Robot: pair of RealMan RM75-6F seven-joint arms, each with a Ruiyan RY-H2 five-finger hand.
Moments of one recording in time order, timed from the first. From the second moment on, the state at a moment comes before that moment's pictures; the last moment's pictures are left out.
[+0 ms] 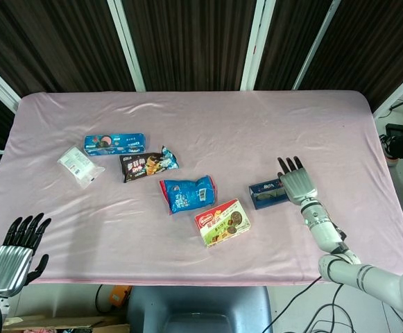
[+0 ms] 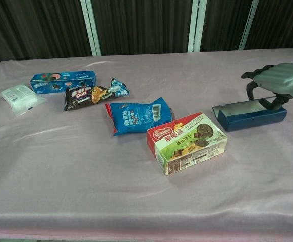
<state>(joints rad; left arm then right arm) -0.09 -1.14 0.04 -1.61 1.64 1.49 0.18 0.73 -1.51 0.11 -1.13 -0.99 0.81 -0.62</state>
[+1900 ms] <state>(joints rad) -0.08 -1.13 0.04 -1.61 1.64 1.51 0.14 0.69 -1.37 0.04 -1.49 -1.07 0.83 -0.49</state>
